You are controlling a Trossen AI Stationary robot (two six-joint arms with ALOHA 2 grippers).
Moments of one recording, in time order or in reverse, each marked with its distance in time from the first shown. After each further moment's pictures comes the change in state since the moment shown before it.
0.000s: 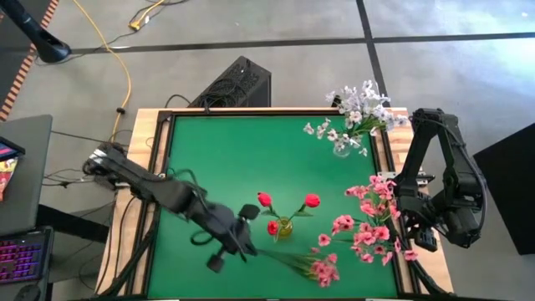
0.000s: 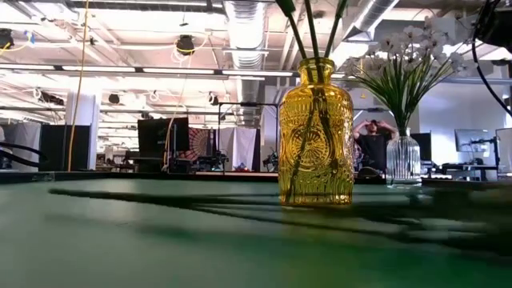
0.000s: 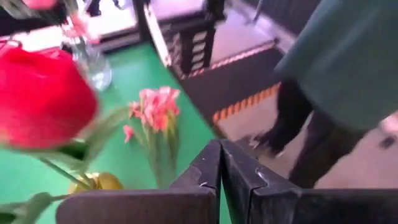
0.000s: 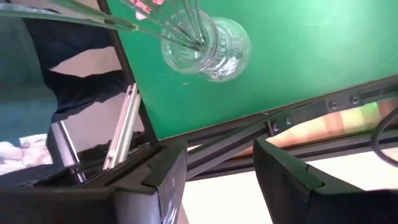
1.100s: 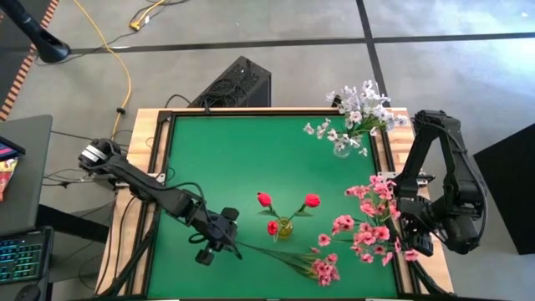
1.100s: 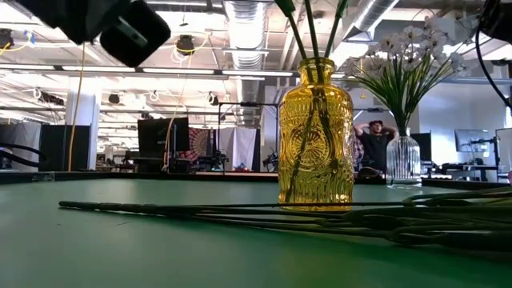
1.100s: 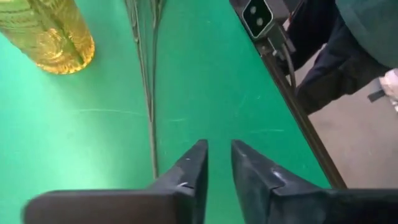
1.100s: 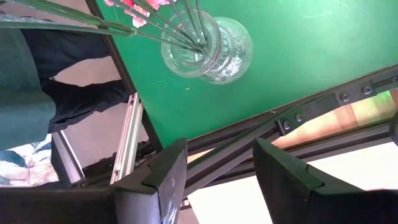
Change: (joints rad) left arm -0.019 -0.102 -0.519 0.128 0.038 -0.161; right arm 0.000 0.055 0.000 0.028 0.014 0.089
